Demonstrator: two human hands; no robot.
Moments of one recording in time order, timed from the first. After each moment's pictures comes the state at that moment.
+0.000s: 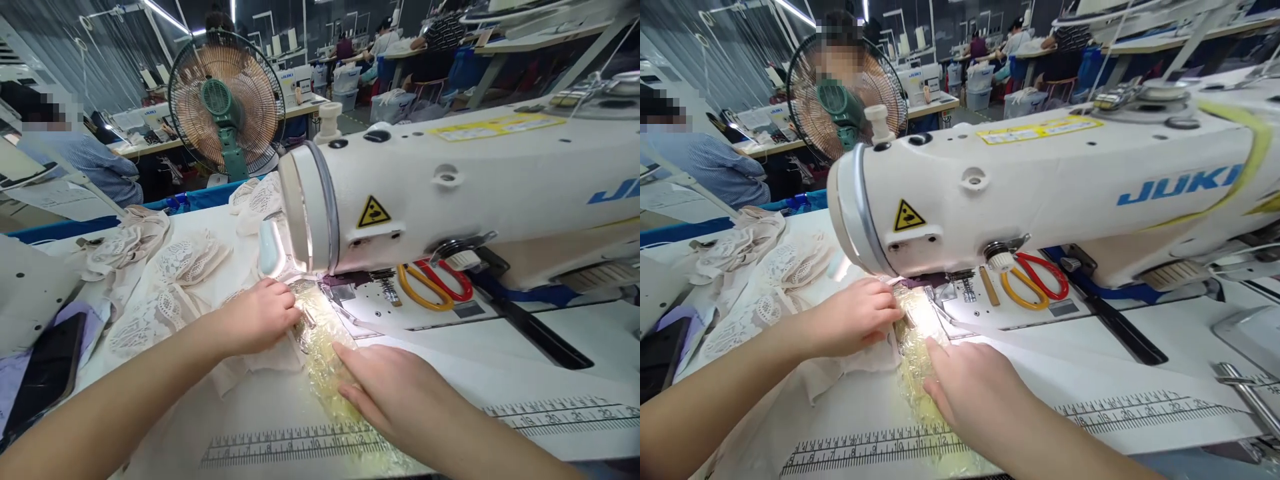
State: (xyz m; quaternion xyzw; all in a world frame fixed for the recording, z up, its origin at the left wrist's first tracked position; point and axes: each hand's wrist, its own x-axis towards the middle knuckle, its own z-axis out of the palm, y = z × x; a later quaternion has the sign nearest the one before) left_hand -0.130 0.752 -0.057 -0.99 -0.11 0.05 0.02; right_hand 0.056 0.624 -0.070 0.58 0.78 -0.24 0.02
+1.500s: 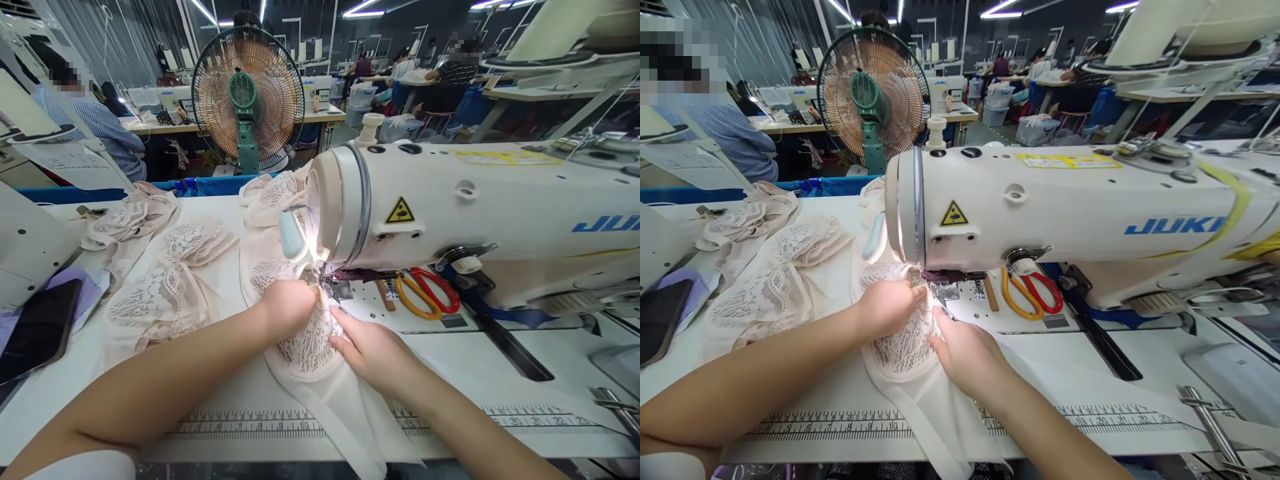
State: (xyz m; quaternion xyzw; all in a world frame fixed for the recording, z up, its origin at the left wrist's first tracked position) left_hand -0.084 0.735 -0.078 -0.91 -0.38 0.15 -0.04; right_hand 0.062 0.646 -0.090 0.66 0.69 -0.28 -0.04
